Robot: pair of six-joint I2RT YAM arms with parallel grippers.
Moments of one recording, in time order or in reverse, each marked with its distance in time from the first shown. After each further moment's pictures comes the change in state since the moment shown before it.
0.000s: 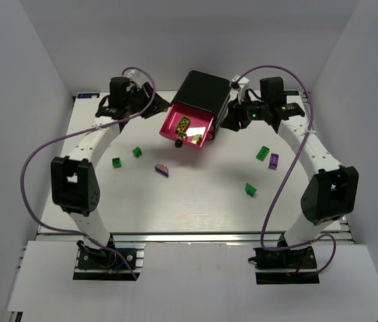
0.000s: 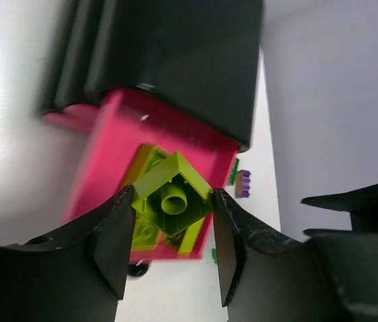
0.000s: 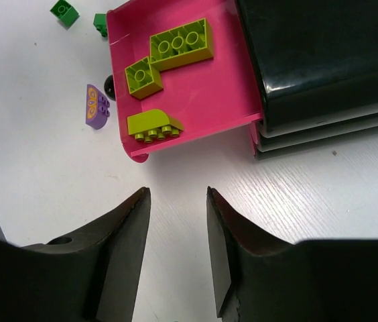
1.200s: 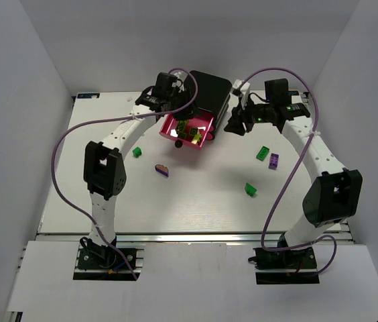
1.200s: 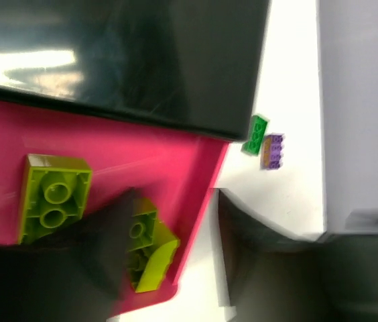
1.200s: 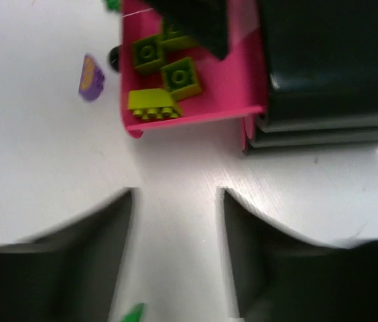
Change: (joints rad) left arm -0.270 0.346 0.464 -0.330 -0.149 0.103; right arm -0.029 -0.027 -0.012 -0.062 -0.045 -0.185
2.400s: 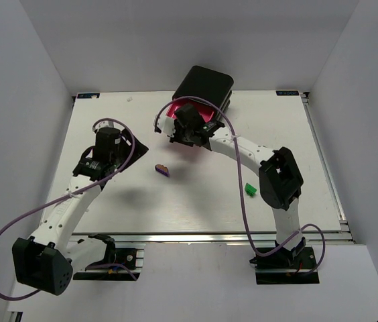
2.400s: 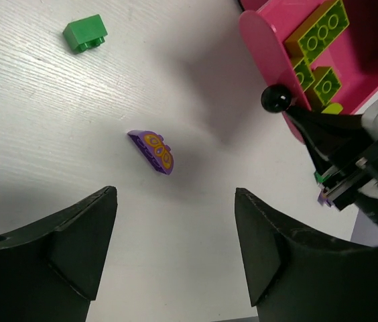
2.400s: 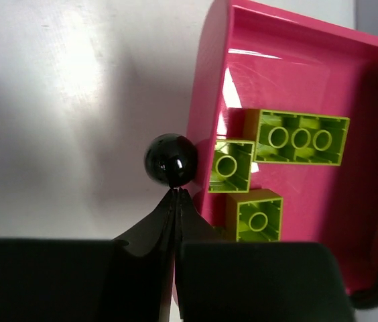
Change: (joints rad) left arm 0.173 -0.998 -1.001 0.020 -0.373 -0.229; right arm 0.550 0.382 0.195 0.123 0.793 -0.246
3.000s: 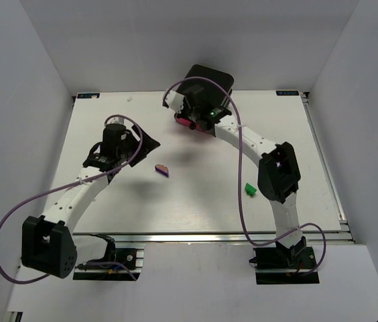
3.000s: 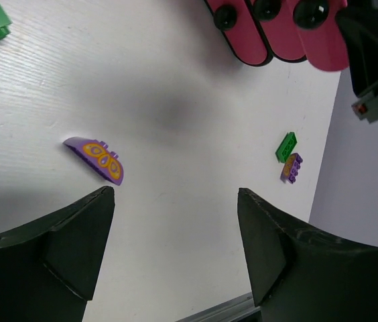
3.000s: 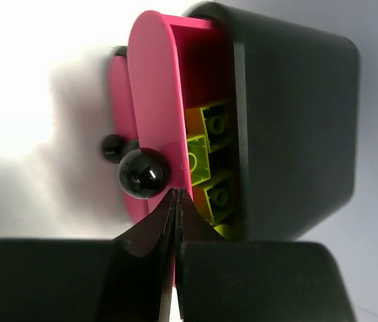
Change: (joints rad) left arm 0.001 0.120 -0.041 0.215 0.178 -0.047; right arm -0.095 0.068 0.153 0.102 0.157 -0.048
